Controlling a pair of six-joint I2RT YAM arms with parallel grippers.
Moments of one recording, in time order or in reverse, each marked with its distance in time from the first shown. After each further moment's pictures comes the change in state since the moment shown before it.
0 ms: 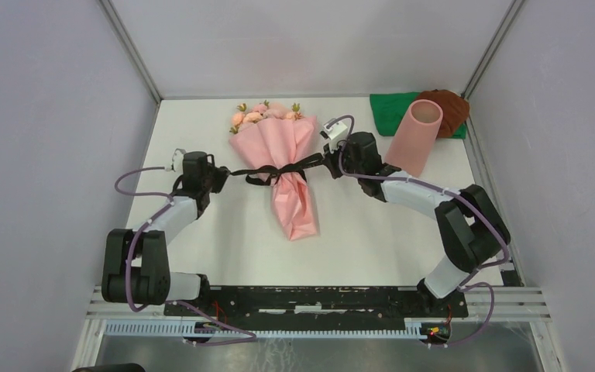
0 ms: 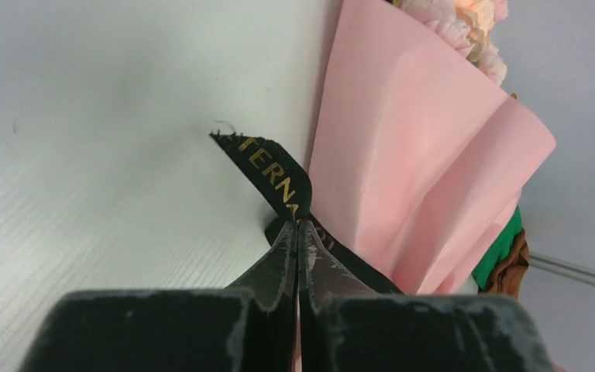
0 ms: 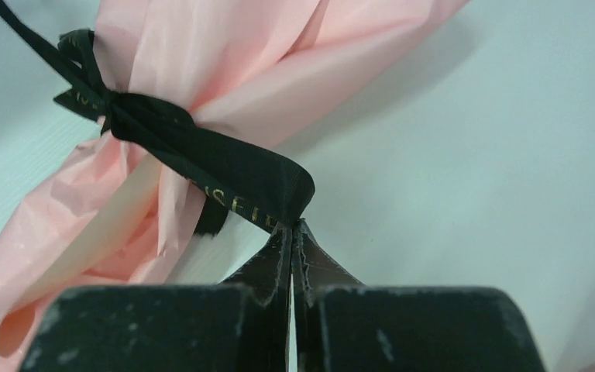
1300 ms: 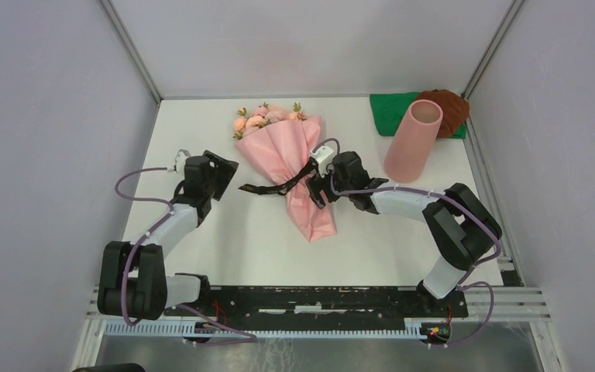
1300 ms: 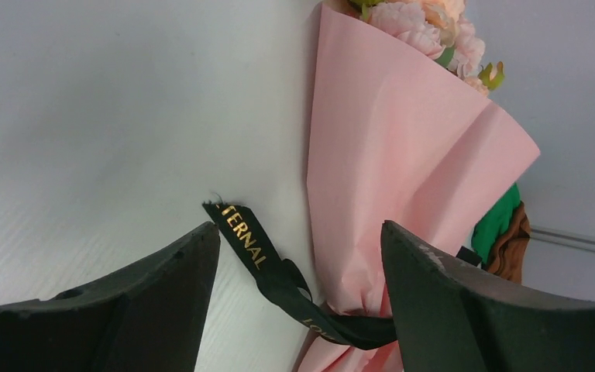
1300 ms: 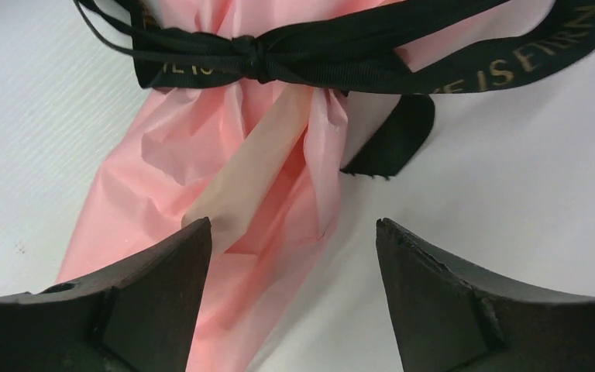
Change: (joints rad) left arm -0.051 -0.082 -0.017 -0.035 -0.021 0.044; right arm 0.084 0.006 -0.082 -0.101 0.016 0.033
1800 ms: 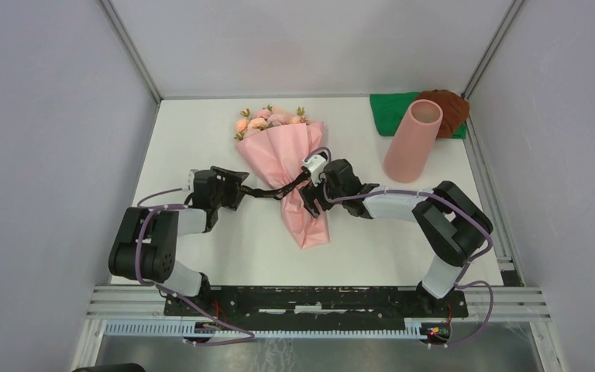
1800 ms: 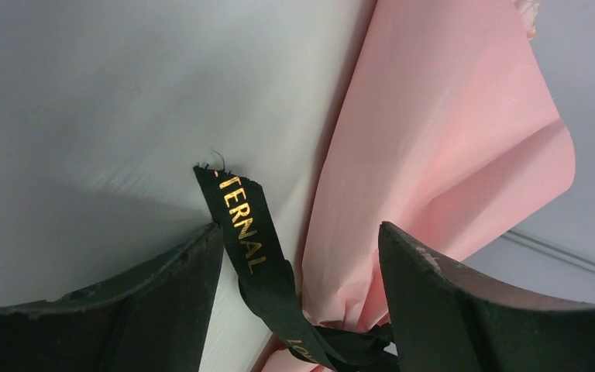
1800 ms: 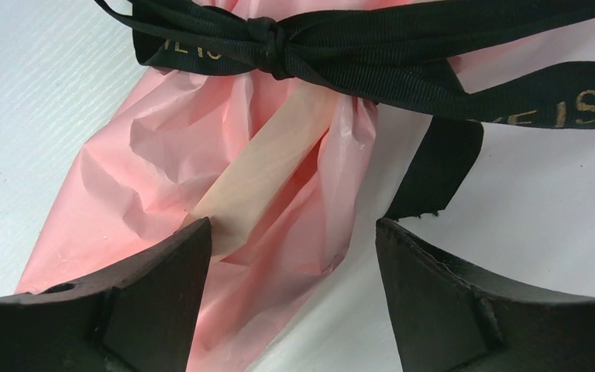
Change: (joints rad) left arm -0.001 0.237 -0.163 0.378 0.169 -0.276; right arm 0.084 0.068 -0.023 0.033 -0.003 0.036
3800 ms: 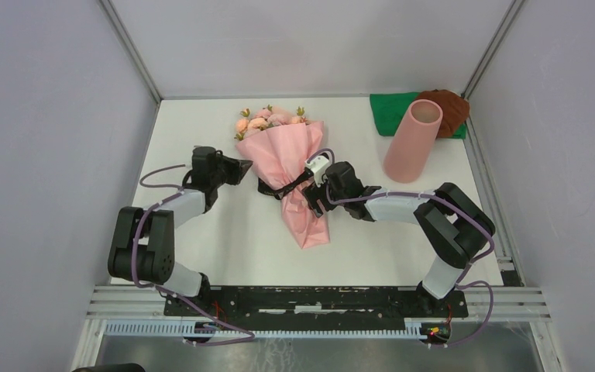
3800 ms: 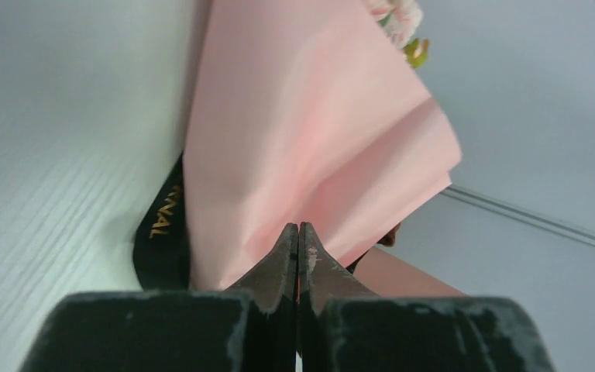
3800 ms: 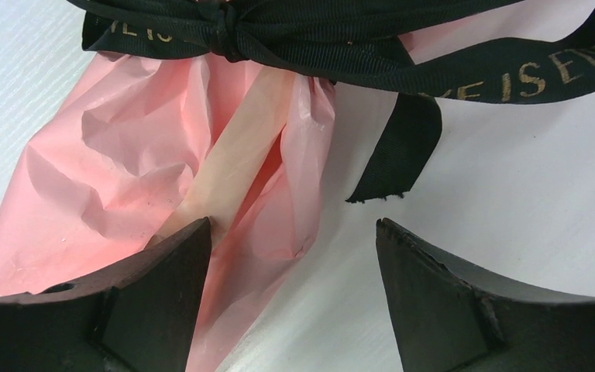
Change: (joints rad) left arm -0.010 0.009 0.217 -0.173 0.112 -0.022; right arm 0.000 -0.018 -0.035 0.019 0.101 -0.011
